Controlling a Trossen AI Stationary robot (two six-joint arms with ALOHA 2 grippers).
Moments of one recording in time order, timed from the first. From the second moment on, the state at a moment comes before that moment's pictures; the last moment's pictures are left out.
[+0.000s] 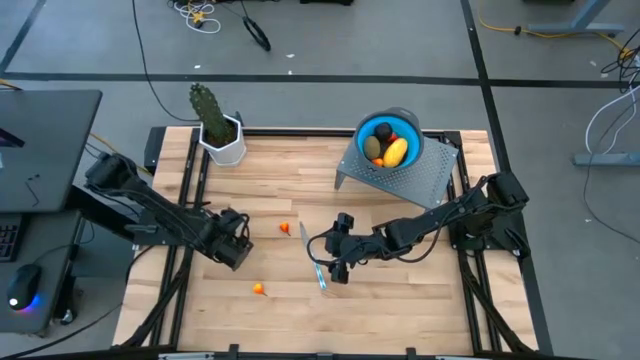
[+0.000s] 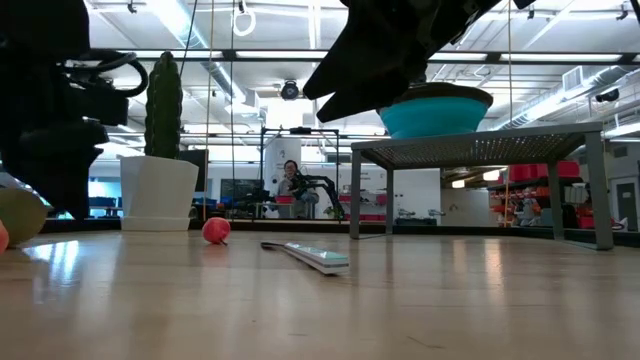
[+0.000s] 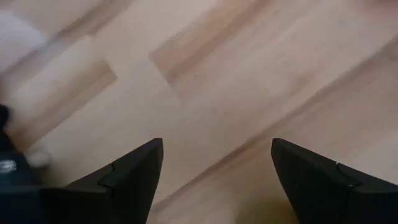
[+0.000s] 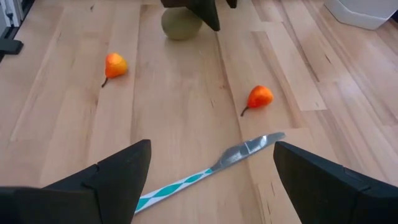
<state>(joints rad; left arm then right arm) -0.52 1.31 0.60 -0.89 -0.45 -1.46 0.33 1.75 1.13 -0.07 0.36 0.23</state>
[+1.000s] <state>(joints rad) -0.50 1.25 0.68 -0.88 -0.59 -1.32 0.33 1.75 1.13 -0.11 0.36 0.23</state>
